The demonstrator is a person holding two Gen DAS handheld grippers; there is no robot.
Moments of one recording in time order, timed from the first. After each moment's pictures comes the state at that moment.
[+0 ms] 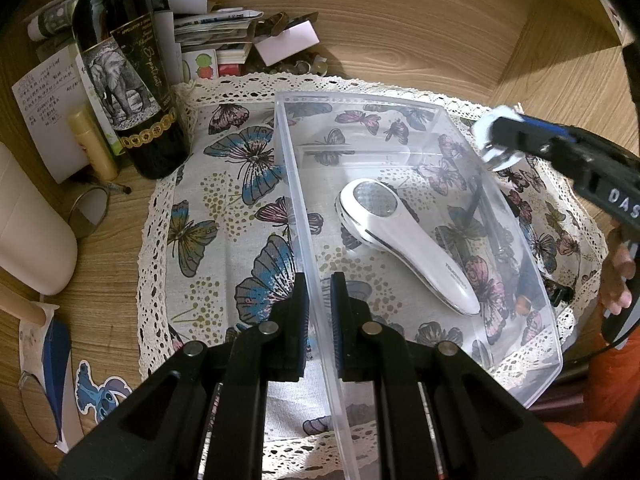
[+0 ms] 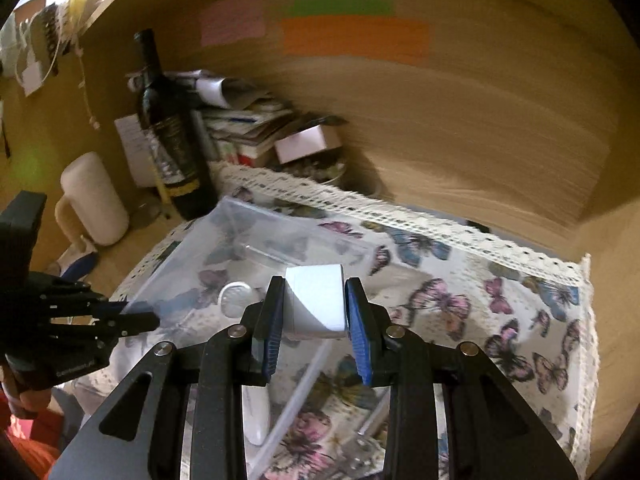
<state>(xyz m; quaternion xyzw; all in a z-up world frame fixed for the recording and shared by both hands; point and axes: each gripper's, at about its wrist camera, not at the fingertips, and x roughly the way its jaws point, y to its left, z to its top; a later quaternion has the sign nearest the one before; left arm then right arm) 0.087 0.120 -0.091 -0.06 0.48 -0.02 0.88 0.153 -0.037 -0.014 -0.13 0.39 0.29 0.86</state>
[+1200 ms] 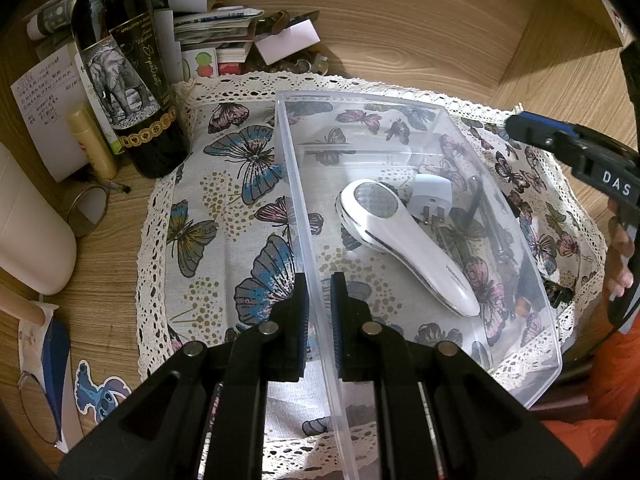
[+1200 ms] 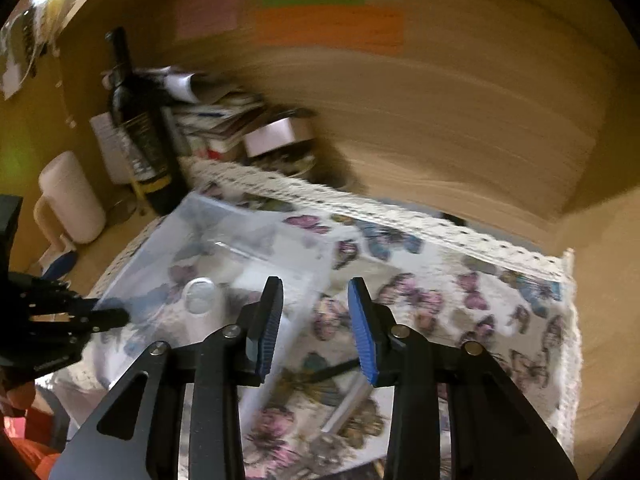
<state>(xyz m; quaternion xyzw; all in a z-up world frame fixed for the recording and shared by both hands) 0.087 0.120 -0.091 -0.06 0.48 -0.02 0.88 0.166 -0.062 -0.008 -0.14 0.40 0.25 0.87</state>
